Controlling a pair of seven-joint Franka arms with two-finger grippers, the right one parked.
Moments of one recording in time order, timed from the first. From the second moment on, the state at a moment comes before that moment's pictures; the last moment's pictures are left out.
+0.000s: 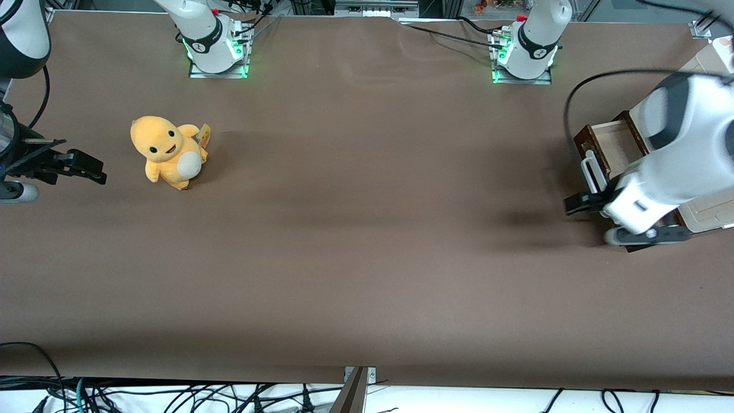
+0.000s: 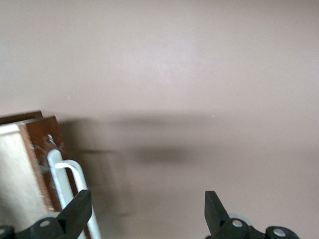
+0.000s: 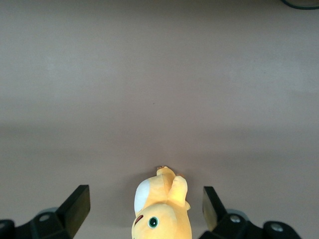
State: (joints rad) arm -0.05 0.26 0.01 -1.57 -0.02 1.79 -0.04
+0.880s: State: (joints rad) arm -0.05 0.04 0.05 -1.63 -0.01 1.55 0.22
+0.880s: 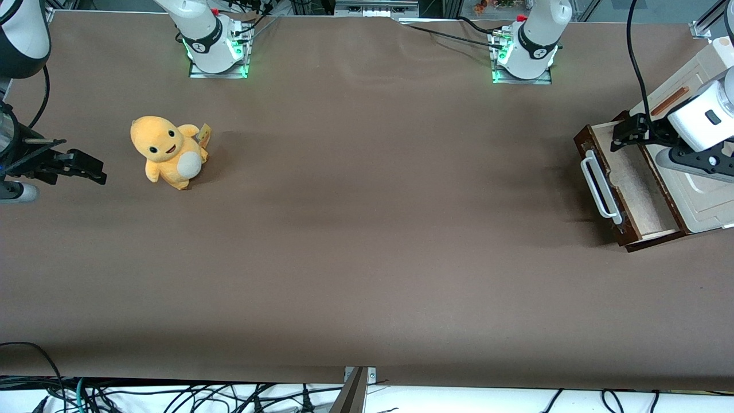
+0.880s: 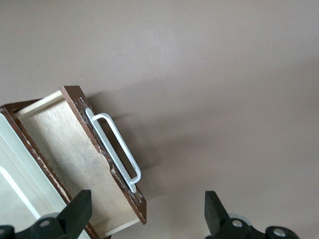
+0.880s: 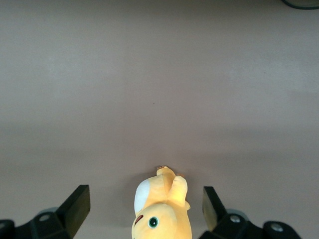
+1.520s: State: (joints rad) arm -0.05 0.02 0.05 -1.66 -0.01 1.49 0.22
